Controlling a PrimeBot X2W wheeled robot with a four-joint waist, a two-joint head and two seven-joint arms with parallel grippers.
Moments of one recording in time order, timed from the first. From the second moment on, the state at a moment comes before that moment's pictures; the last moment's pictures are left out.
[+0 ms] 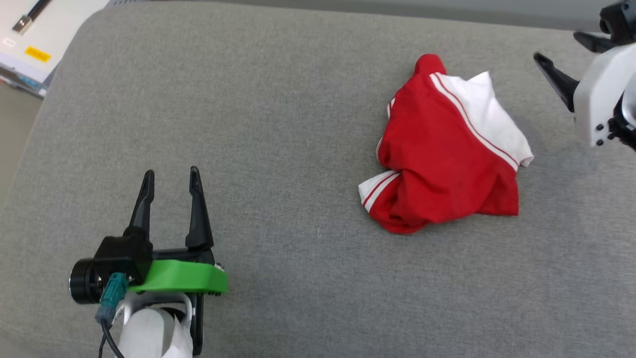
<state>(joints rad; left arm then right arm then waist) -0.11 0.05 -0.02 -0.01 -0.16 0.00 -0.26 -0.91 -0.65 0.61 0.36 0.61 0.13 0.35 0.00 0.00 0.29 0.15</state>
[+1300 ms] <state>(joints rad) -0.07 0.05 0.01 0.06 -0.15 0.00 -0.26 -0.78 -0.94 0.79 0.30 0.97 0.13 0.22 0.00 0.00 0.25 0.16</state>
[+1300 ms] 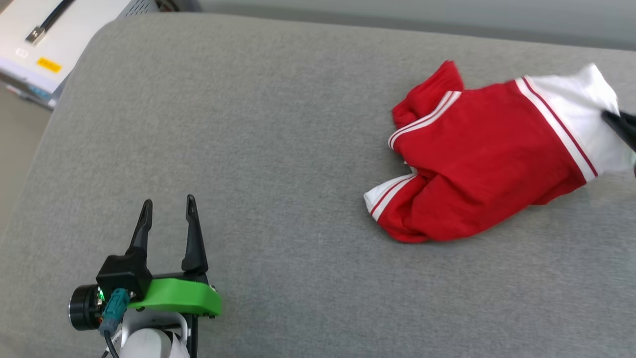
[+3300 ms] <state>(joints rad) -0.73 0.34 -0.52 0.23 -0.30 -0.13 0.04 -0.11 -0.15 -0.05 -0.05 0.16 0.13 -0.26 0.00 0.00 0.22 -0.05</state>
